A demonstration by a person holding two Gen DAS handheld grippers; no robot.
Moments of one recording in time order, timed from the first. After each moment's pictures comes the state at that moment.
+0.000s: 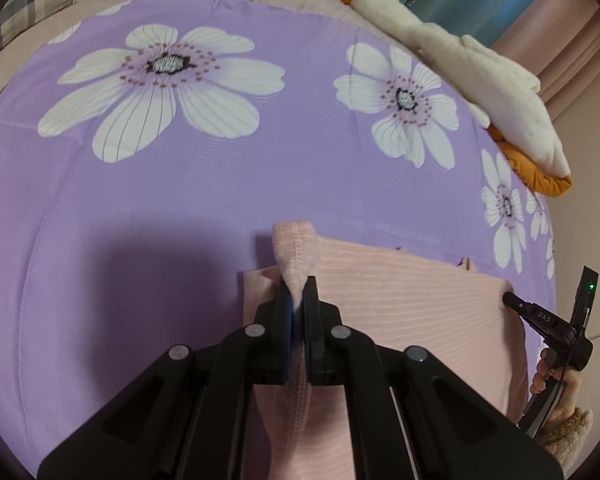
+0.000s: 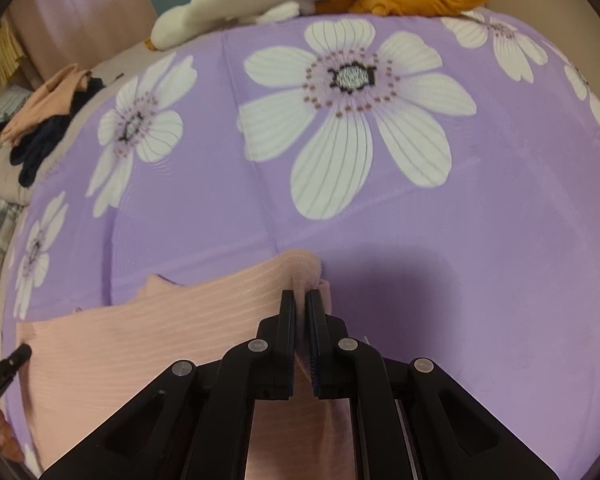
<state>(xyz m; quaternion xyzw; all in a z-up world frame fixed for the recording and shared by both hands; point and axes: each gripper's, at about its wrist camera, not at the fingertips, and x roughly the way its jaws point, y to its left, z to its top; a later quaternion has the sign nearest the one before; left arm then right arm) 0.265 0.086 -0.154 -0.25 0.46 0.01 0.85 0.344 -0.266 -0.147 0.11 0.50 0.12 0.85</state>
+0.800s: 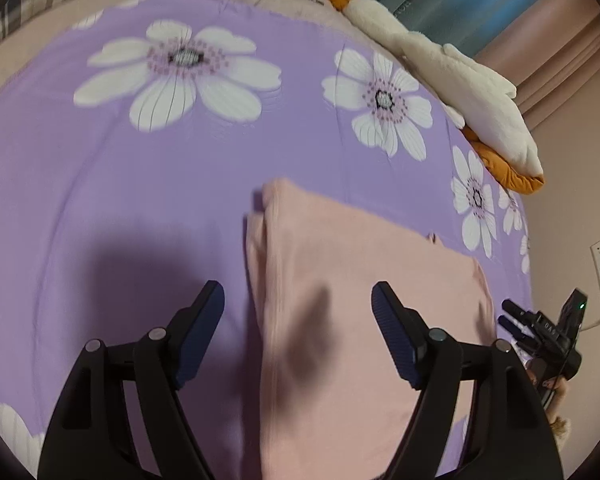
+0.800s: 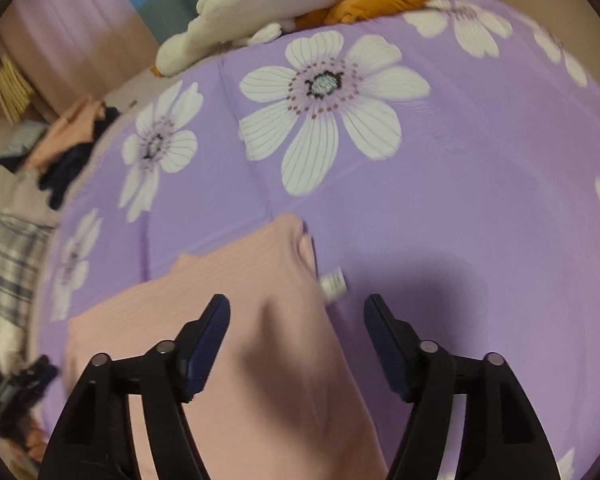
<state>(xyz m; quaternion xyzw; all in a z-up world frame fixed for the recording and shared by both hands) 0.208 0.091 -0.136 -0.29 0.45 -0.02 0.84 0.285 -0.319 -0.134 0.20 0.49 0.15 0.83</state>
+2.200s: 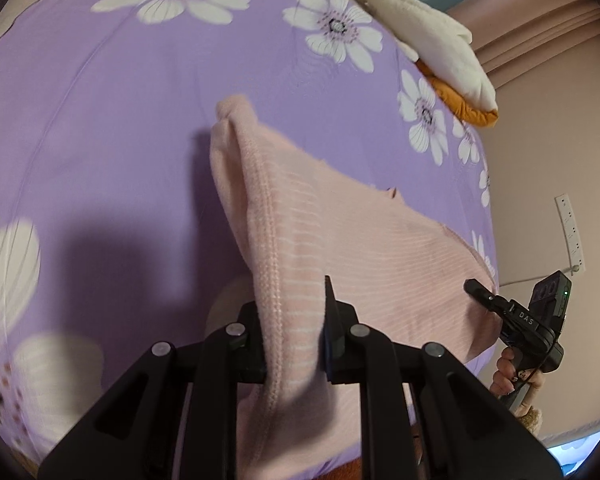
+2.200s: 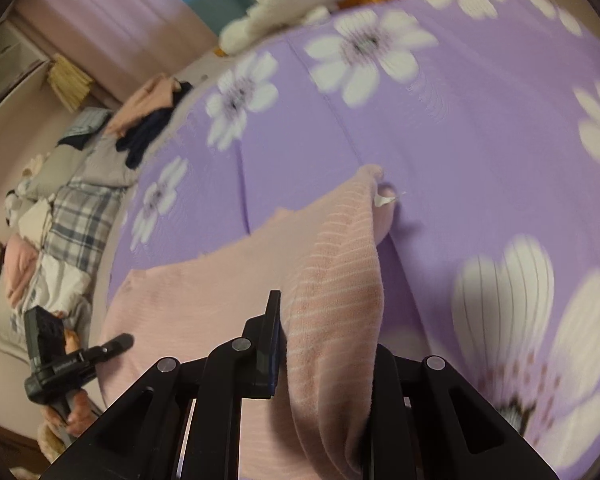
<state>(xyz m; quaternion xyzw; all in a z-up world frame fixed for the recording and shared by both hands) 0.086 0.038 -0.128 -0.30 0.51 -0.10 0.80 0.148 -0.322 -0.121 0.24 0.50 0.23 0.80</state>
